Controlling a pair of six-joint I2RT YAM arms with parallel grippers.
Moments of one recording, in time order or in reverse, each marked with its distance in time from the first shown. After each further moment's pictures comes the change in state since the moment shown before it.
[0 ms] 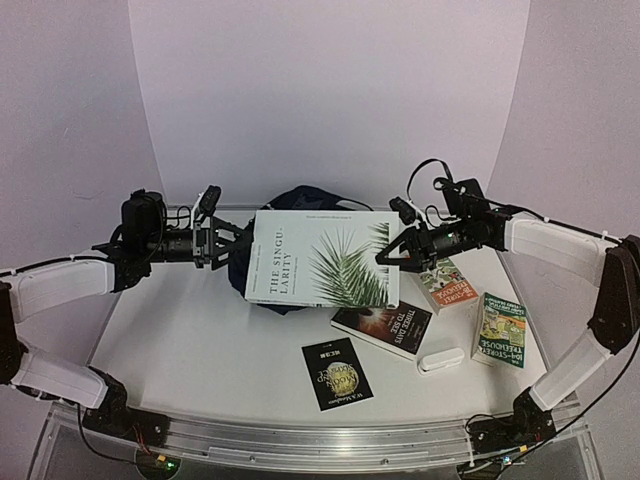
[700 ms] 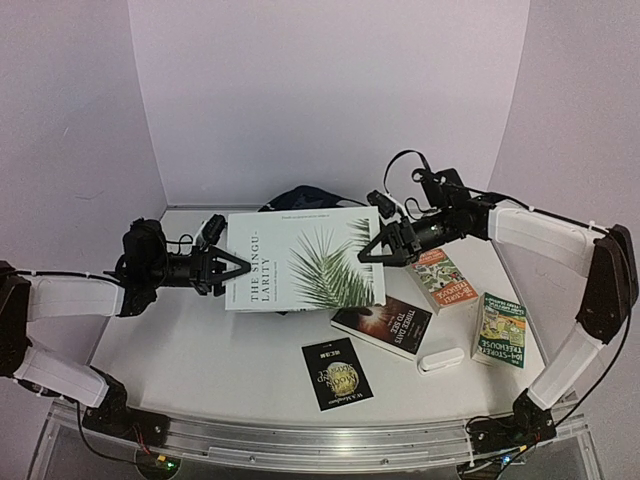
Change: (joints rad) left arm 0.000 0.045 -0.208 0.345 0.139 -0.219; right arm 0.086 0.087 0.145 -0.073 -0.017 -0.078
